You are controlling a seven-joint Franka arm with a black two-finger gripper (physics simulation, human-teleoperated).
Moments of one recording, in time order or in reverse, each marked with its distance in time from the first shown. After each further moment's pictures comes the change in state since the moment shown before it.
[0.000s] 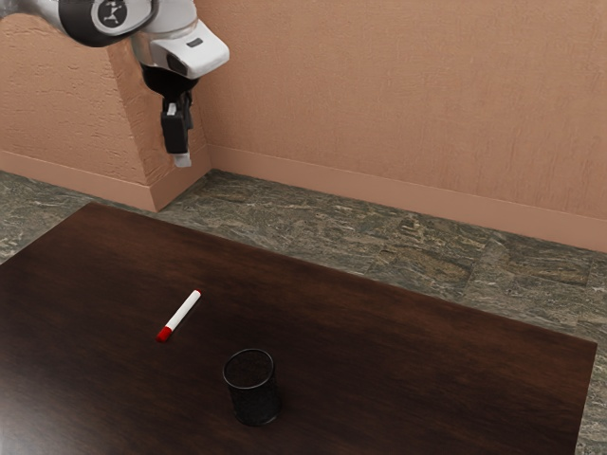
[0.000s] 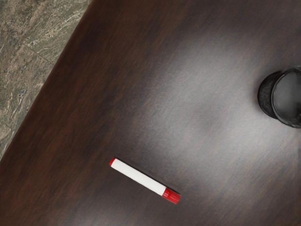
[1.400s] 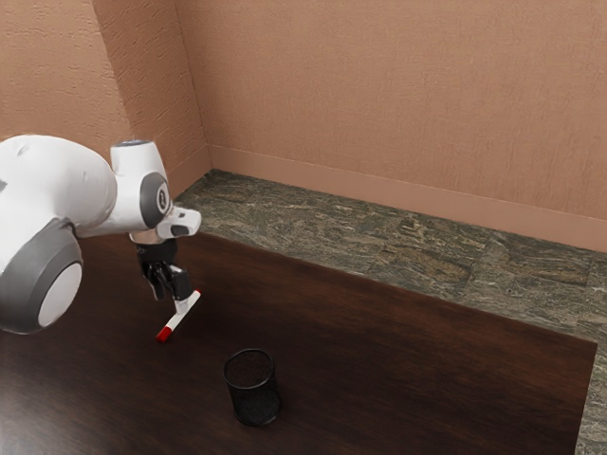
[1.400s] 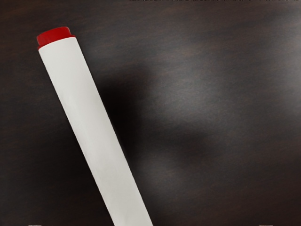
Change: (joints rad) arm 0.724 -0.705 -0.166 -0.423 -0.917 0.497 0.139
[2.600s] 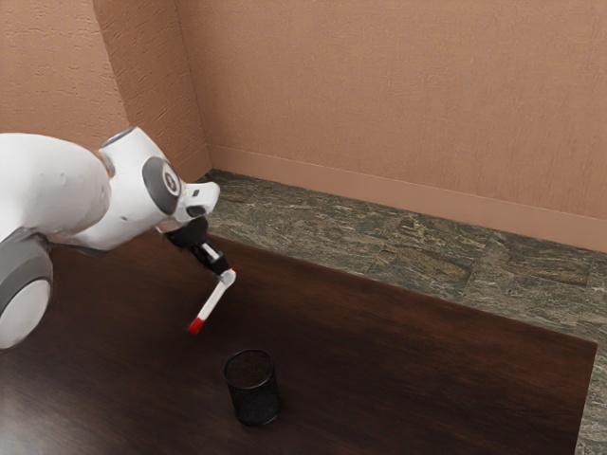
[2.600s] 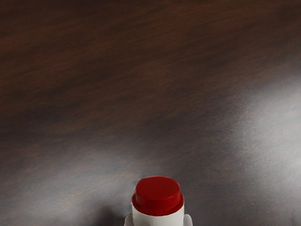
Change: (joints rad) arm -0.239 0.078 0.137 -0.059 -0.386 0.134 0.253
